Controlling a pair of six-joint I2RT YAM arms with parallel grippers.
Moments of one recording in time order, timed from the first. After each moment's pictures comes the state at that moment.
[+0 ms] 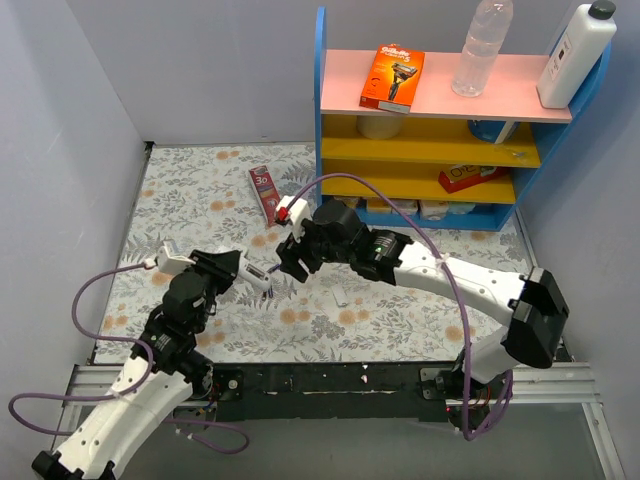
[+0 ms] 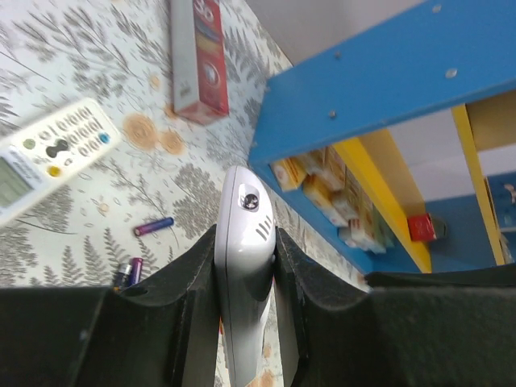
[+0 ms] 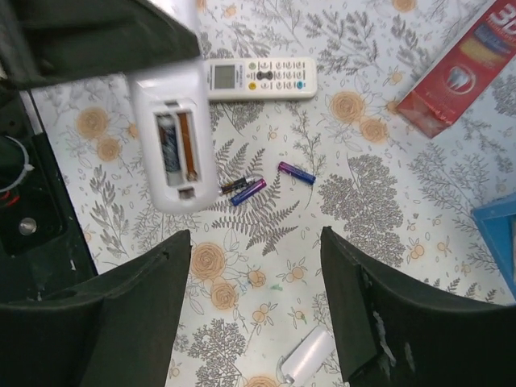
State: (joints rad) left arm -0.53 0.41 0.38 -0.21 -0.40 -1.07; right arm 1.06 1.47 1.25 -0.24 -0.12 -0.01
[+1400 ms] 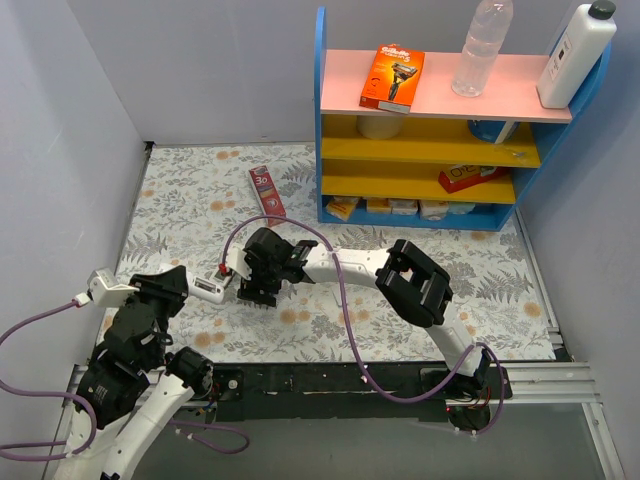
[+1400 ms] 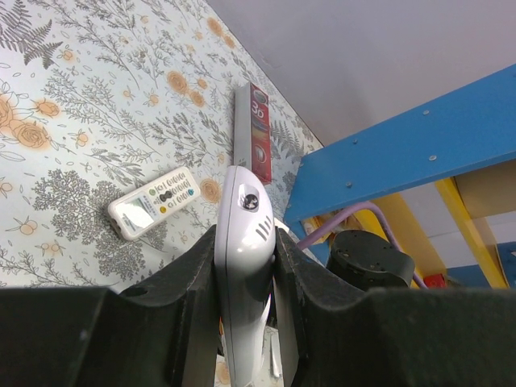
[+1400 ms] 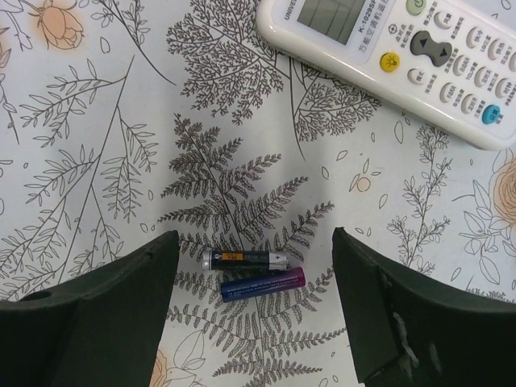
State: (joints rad) left arm -0.53 0.14 0.75 -0.83 -0.69 -0.99; right arm 1.12 2.17 1.61 -0.29 -0.24 -0.40
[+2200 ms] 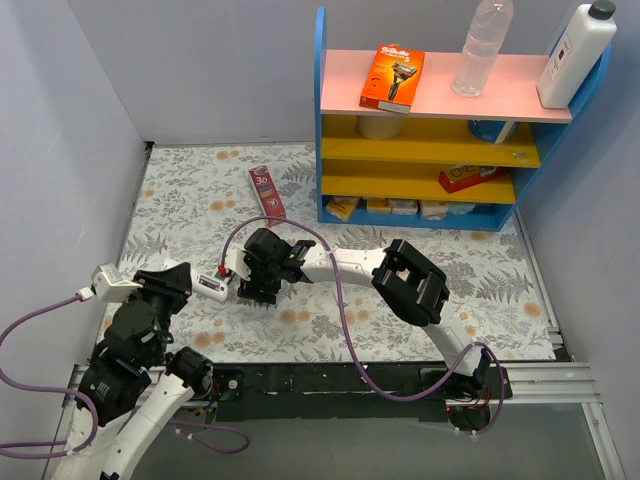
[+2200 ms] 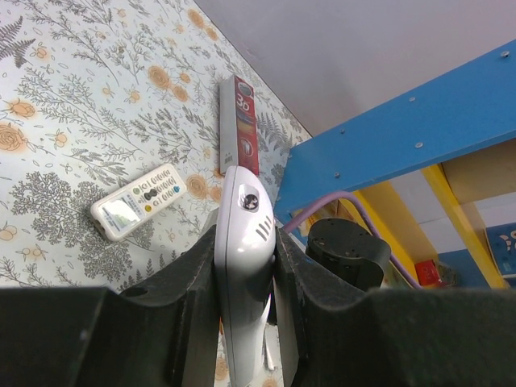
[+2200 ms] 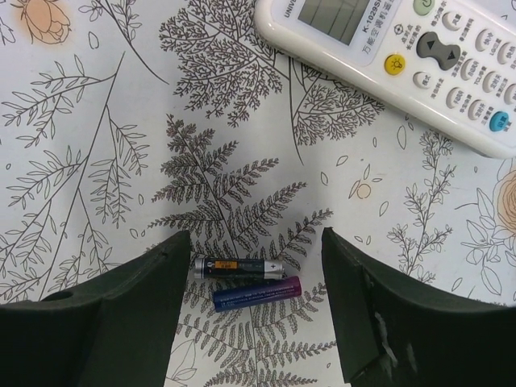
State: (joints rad) left arm -0.53 0.16 0.75 -0.78 -0.65 -0.96; right arm 1.12 2.20 1.63 -0.30 -0.24 -0.42
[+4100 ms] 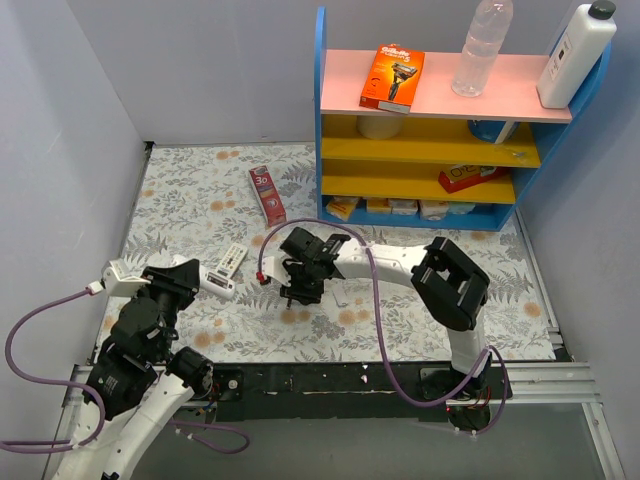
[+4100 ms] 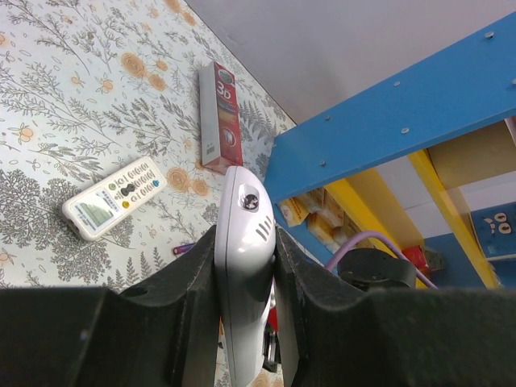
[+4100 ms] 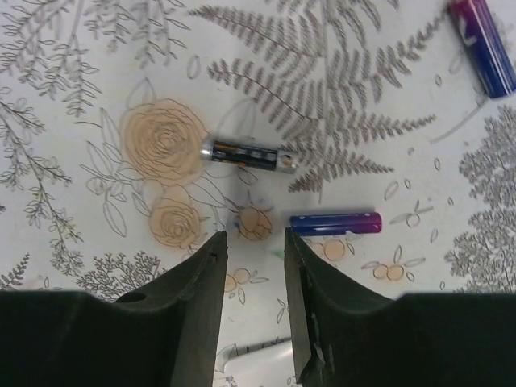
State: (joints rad) left arm -0.53 0.16 0.69 -0.71 -0.59 -0.96; right arm 1.06 1.95 1.37 -0.56 -0.29 -0.55
